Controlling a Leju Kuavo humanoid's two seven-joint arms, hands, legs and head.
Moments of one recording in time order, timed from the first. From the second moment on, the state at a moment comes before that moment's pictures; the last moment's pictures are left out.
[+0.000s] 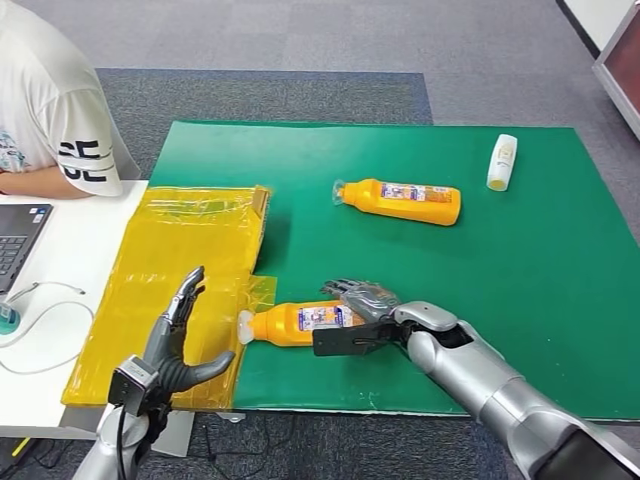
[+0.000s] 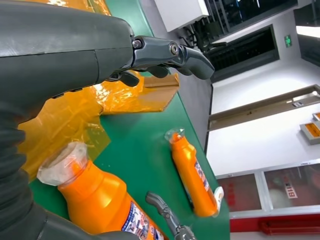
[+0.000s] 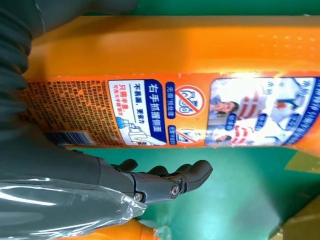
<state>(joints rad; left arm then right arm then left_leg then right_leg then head) 0.00 -0.03 -0.12 -1.35 -0.29 -0.17 -0.62 -0.67 -0.11 0.95 -0.87 0.59 0.22 -0.22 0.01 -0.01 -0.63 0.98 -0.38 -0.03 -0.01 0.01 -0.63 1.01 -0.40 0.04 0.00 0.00</state>
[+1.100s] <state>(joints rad) 0.02 -0.03 -0.08 -1.41 -0.29 -0.16 -0.62 -0.74 -0.08 1.04 -0.81 0.59 0.24 -0.17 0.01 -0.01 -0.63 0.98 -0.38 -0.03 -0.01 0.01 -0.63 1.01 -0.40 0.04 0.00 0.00</state>
